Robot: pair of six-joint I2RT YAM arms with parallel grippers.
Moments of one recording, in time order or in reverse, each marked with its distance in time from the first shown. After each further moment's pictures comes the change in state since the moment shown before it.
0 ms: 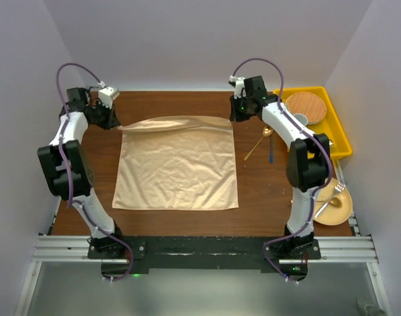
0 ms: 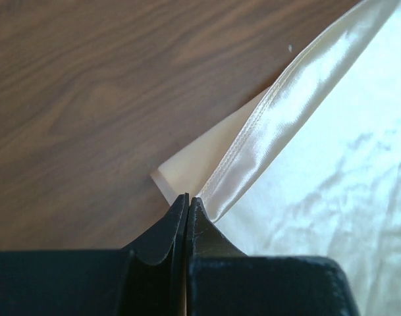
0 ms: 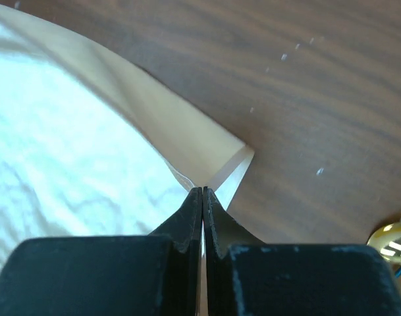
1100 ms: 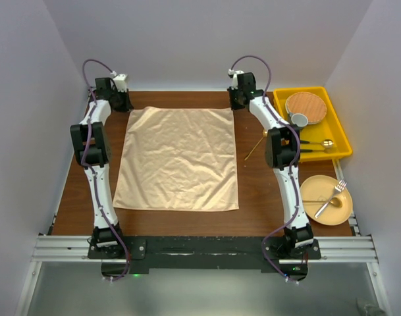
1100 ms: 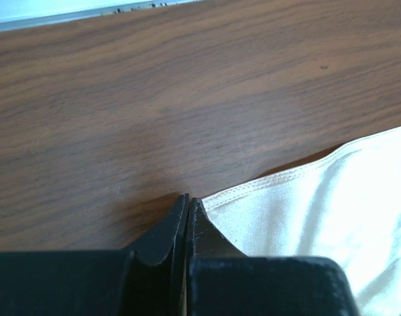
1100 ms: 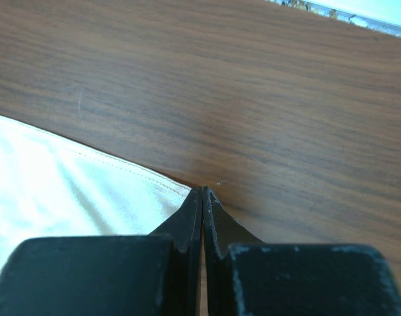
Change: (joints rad) left arm -0.109 0.605 0.615 0.119 -0.210 -0.363; right arm -0.040 0.549 0.576 0.031 0.167 0.005
